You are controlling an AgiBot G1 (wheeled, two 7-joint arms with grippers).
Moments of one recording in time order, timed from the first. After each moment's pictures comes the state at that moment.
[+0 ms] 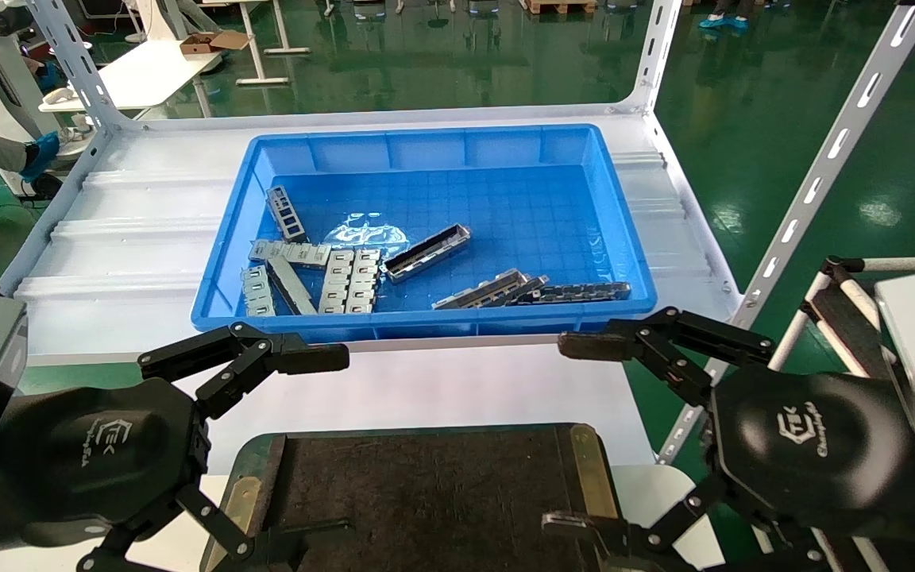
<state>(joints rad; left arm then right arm) -1.08 0.61 0.28 -1.28 0.73 1.49 -0.19 1.08 -0.60 -0.31 1.28 -0.71 -1.48 0.17</state>
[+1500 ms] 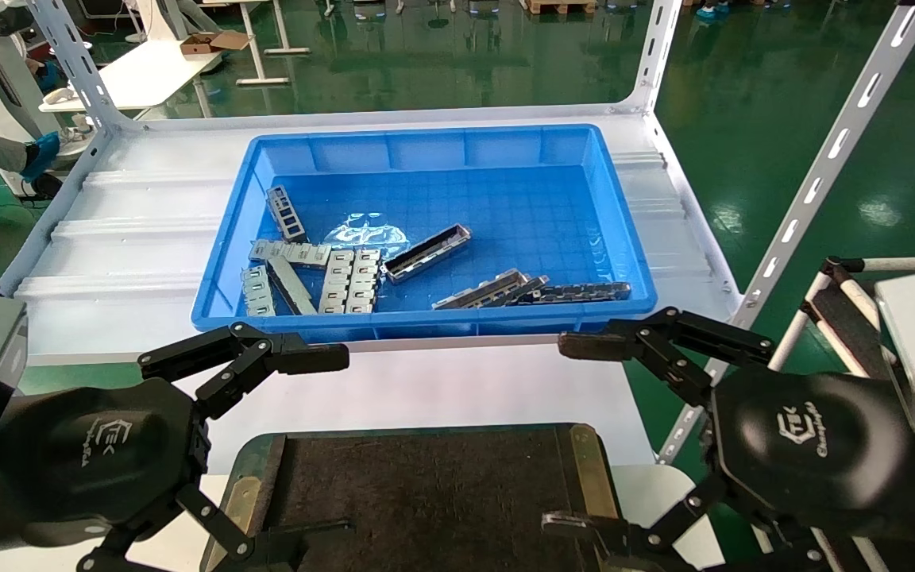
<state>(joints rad) -1.08 0.61 0.28 -1.28 0.73 1.49 -0.19 1.08 -0.60 -0.31 1.28 -0.71 -1.48 0.17</state>
